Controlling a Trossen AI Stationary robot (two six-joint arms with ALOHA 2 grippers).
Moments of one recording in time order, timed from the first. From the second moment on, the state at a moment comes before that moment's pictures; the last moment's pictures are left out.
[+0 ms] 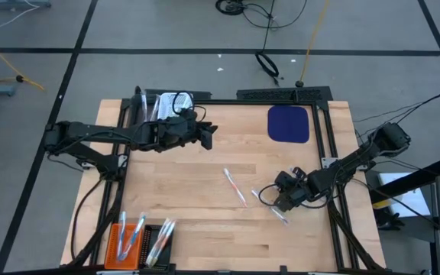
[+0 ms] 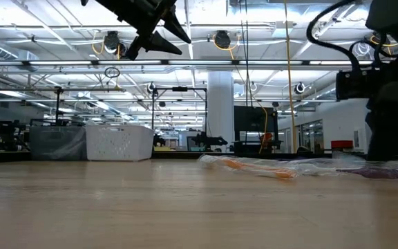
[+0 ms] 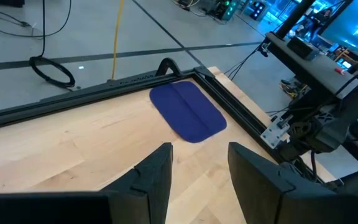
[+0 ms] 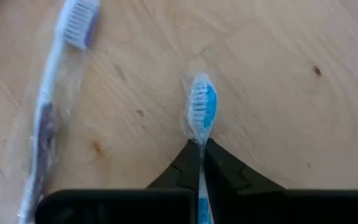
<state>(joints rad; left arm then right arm) 0.09 1.35 1.01 -0.02 -0.42 -0.66 0.49 1.35 0.53 -0.45 0.33 1.06</state>
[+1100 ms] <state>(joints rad) 0.01 1.35 1.01 0.24 0.16 -0.43 0.41 1.13 0.53 0.63 0.49 0.11</state>
